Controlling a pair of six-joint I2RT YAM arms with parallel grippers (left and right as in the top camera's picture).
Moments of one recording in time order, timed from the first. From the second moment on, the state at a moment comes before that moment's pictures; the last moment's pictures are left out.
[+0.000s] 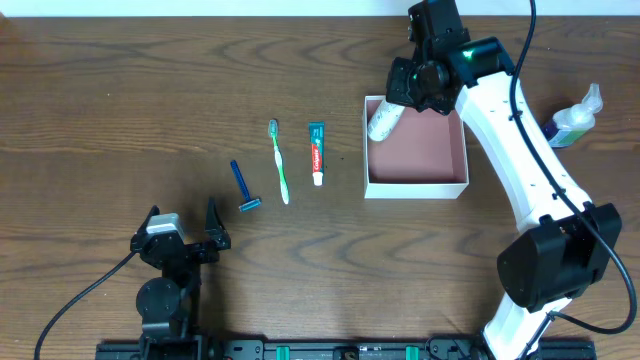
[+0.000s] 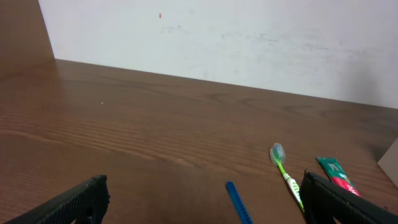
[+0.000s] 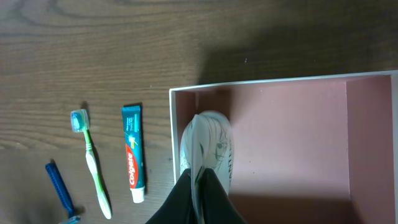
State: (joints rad) left arm 0.03 0.01 0.03 -0.13 -0.05 -0.14; right arm 0.32 1.92 1.85 -1.02 -0.06 0.50
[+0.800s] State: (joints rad) left arm 0.03 0.01 0.03 -0.13 -0.05 -0.14; right arm 0.32 1.92 1.85 -0.95 -0.06 0.52
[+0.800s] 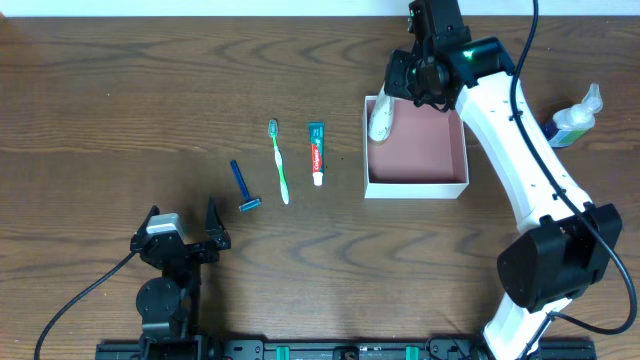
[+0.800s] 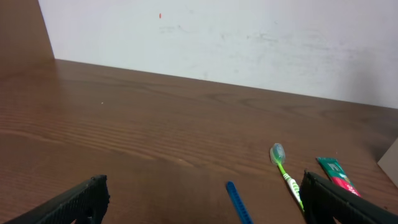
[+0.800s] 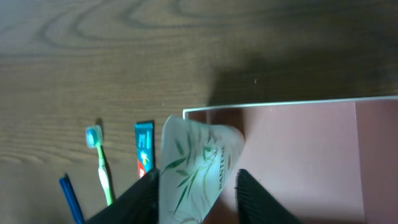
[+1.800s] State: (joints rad) left arm 0.03 0.01 0.03 -0.13 -0.05 -0.14; right arm -0.15 1.81 2.08 -1.32 0.15 0.90
